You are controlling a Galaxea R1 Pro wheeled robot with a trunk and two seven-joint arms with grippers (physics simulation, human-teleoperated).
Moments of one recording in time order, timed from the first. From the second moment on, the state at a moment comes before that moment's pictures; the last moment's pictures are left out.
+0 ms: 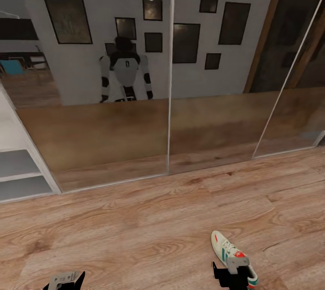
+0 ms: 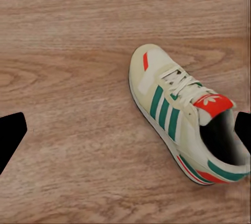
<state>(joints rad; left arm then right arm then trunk) -0.25 0.15 0.49 -0.37 -0.16 -0.39 -0.34 -0.47 -0.03 0.11 -0.03 -0.01 -0.47 -0.11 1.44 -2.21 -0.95</state>
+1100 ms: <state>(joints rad) -0.25 0.15 0.49 -0.37 -0.16 -0.39 -0.34 -0.47 -0.03 0.11 -0.03 -0.01 -0.47 -0.11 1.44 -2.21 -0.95</state>
